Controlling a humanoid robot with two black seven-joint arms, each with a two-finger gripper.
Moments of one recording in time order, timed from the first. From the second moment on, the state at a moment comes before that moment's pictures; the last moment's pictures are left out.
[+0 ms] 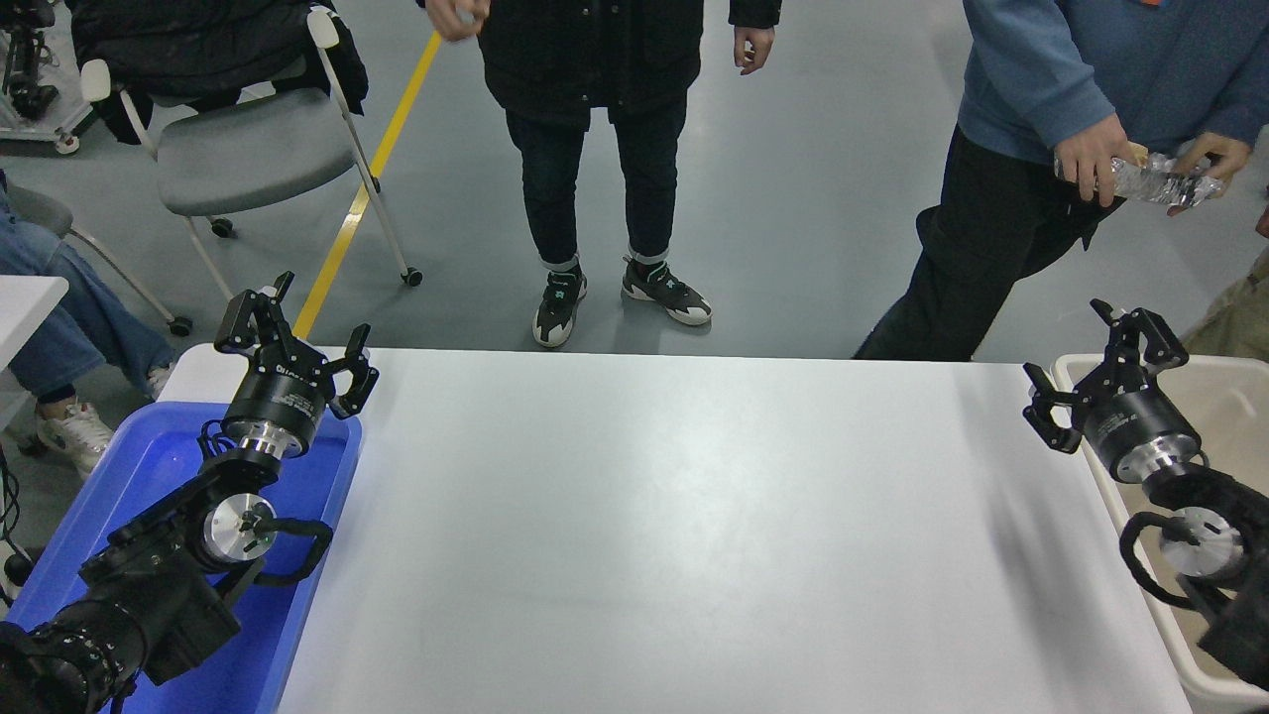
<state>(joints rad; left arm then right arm) -0.62 0.29 -0.79 -0.43 0.08 -0.50 -0.60 0.66 -0.34 0.74 0.47 -0.04 0.39 0.48</state>
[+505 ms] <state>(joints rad) -0.62 0.29 -0.79 -0.43 0.08 -0.50 -0.60 0.64 -0.24 0.88 0.49 -0.08 0.39 0.52</state>
